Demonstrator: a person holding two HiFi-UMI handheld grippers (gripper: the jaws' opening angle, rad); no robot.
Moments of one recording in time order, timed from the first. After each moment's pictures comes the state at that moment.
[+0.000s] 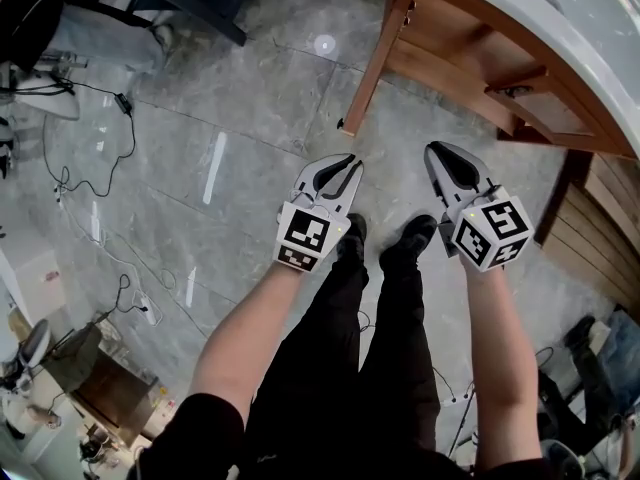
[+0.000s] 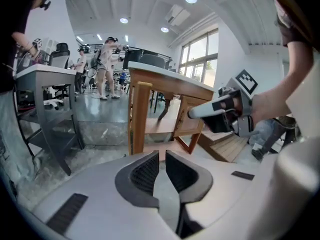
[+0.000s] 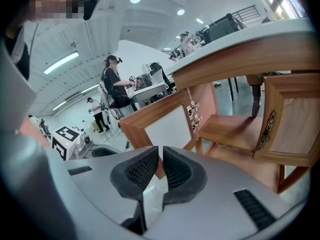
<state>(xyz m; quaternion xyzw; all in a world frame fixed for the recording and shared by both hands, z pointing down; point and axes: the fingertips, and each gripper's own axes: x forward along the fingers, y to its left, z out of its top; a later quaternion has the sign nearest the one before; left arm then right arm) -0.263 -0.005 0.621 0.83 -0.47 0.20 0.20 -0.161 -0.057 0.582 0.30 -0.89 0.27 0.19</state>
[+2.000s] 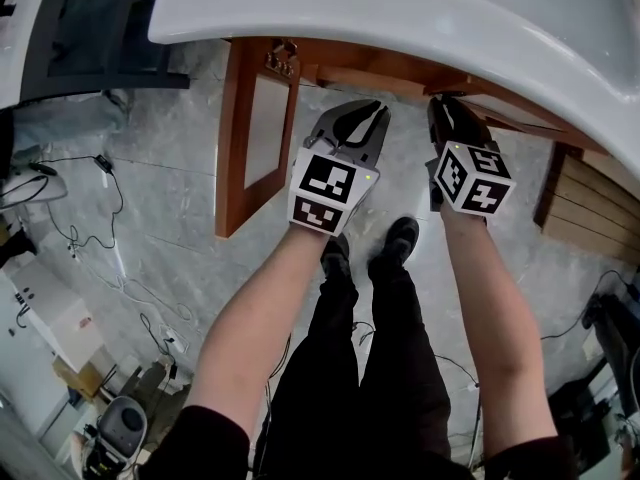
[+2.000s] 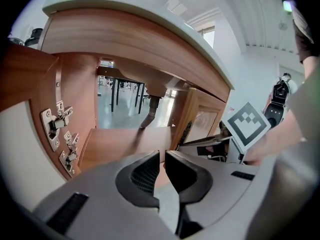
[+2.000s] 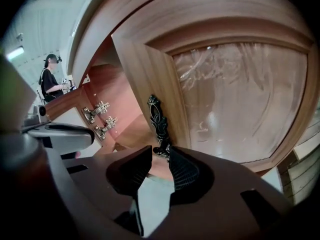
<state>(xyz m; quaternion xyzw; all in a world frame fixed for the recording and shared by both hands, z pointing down) -0.070 -0.230 0.652 0.87 -0.40 0.21 0.21 0.033 -0.255 0.704 0.54 -0.76 0.31 0.19</state>
